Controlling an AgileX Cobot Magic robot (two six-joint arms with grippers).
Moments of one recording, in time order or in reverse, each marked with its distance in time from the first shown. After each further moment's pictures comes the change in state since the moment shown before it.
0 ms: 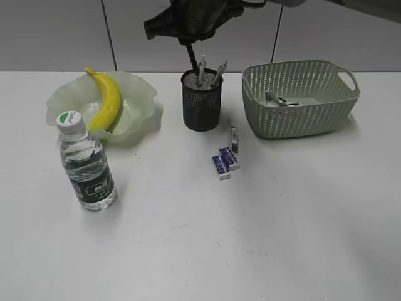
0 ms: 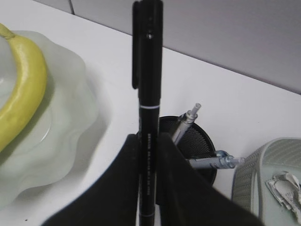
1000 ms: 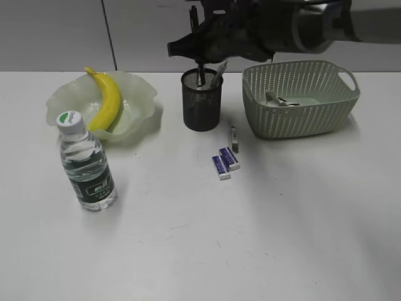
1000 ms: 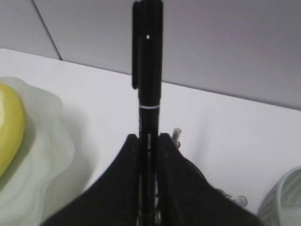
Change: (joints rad) left arm 0.000 0.000 0.000 0.000 0.000 0.000; right arm -0.093 -0.017 0.328 -0.441 -0.491 0.540
